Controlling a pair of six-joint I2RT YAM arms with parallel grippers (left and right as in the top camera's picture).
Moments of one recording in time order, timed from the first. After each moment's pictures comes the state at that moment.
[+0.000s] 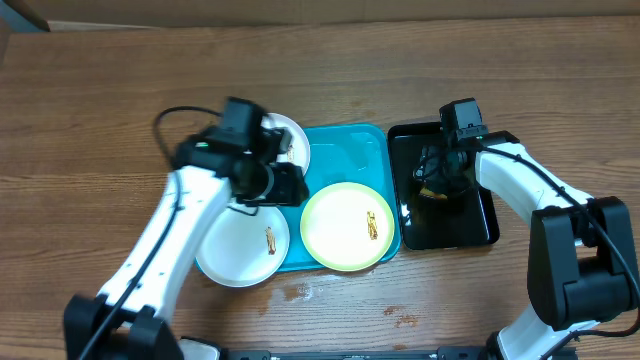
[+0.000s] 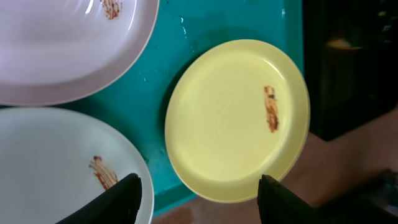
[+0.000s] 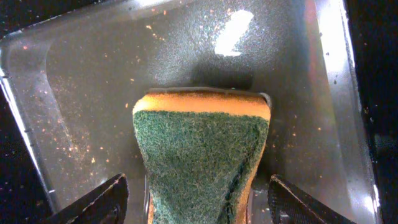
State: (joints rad) left arm -0.30 1.55 1.22 -0.98 0.33 -0.24; right arm 0.18 1.83 1.10 -0.57 0.01 0.38
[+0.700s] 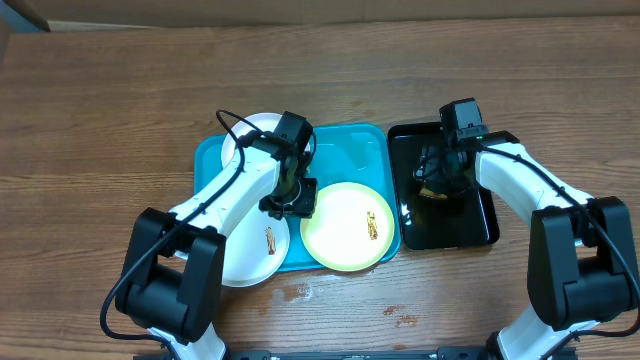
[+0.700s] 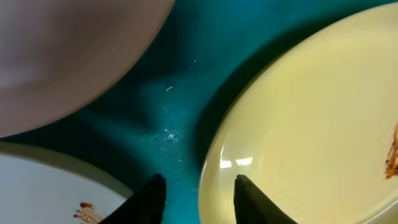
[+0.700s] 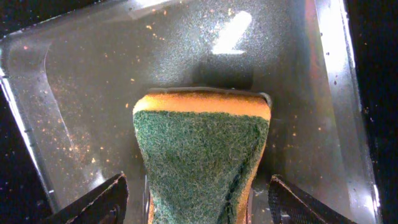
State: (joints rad) left arm -0.40 1.84 1.22 -0.93 0.18 -0.31; right arm 0.18 1.83 1.10 -0.57 0.01 0.38
